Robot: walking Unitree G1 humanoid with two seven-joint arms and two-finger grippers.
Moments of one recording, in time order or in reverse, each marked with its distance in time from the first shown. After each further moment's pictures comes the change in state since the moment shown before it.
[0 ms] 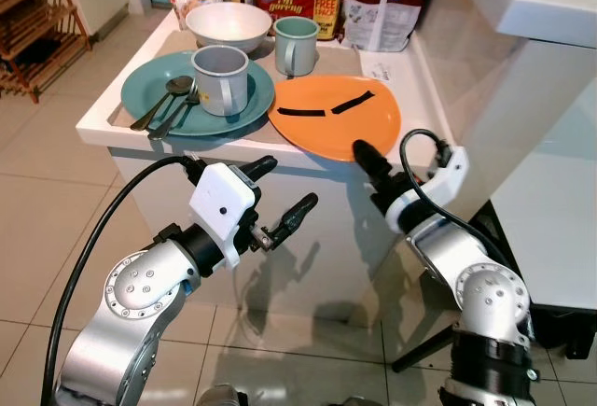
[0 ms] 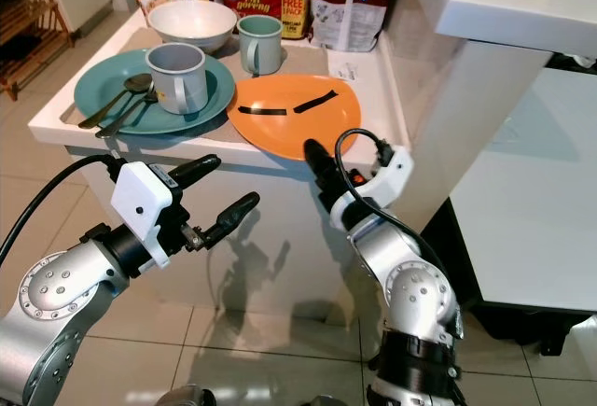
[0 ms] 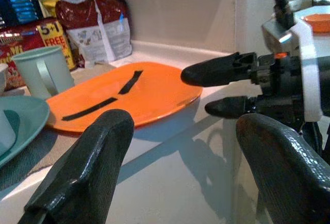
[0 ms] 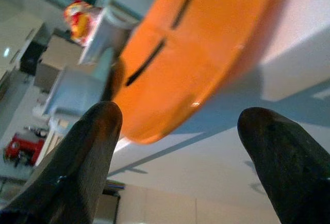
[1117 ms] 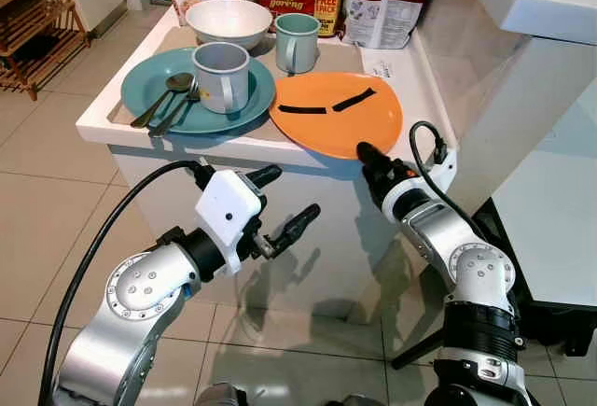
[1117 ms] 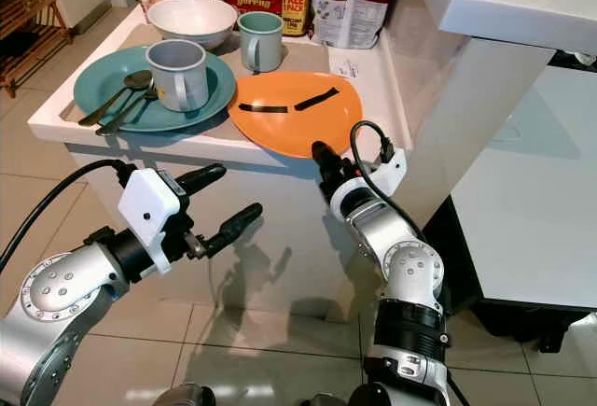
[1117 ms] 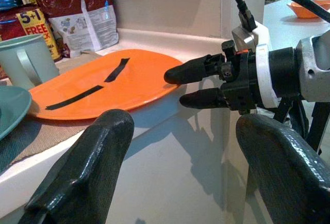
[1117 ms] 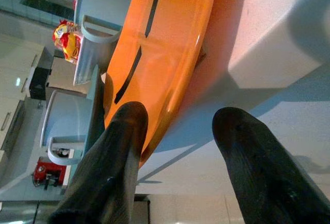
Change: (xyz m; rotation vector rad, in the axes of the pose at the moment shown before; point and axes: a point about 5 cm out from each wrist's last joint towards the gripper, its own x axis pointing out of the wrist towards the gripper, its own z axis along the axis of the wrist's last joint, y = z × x) left arm 0.000 -0.004 -0.004 0.007 0.036 -0.047; right arm 0.022 -0.010 0.004 0.183 0.019 -0.031
